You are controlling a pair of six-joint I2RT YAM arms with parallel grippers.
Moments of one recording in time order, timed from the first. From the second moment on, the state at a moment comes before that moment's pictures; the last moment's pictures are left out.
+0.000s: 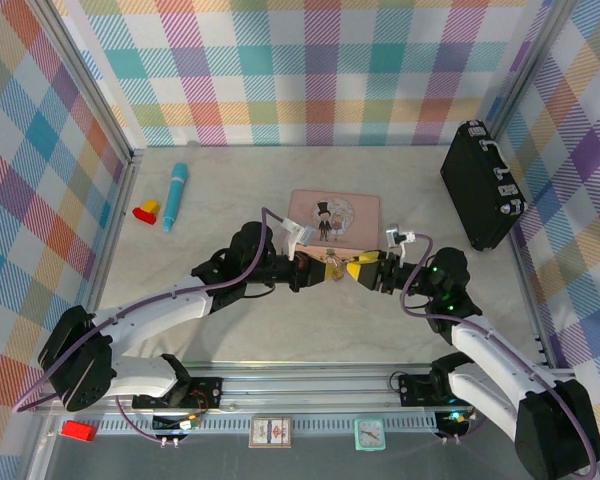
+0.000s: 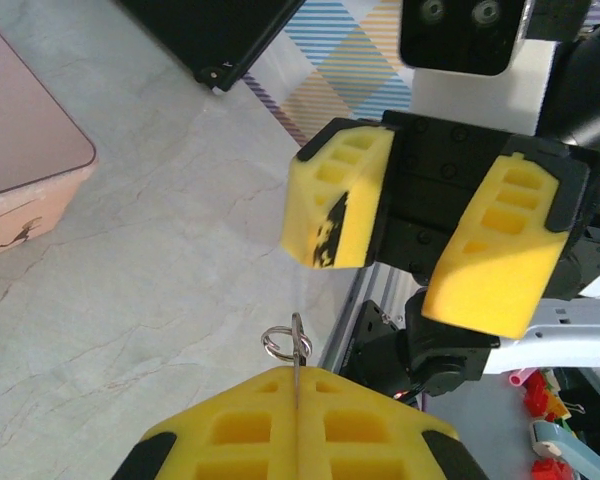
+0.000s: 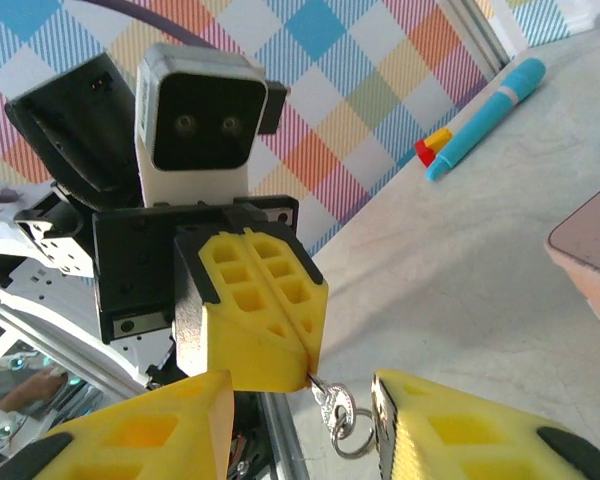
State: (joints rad) left arm -0.80 1.27 0.82 0.10 0.55 -0.55; right arm 0.35 0.88 0.34 0.57 -0.95 0.72
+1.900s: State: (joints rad) left arm -0.85 1.27 0.68 0.16 0.04 -0.71; right arm 0.41 0.69 0.41 -0.10 -0.43 0.71
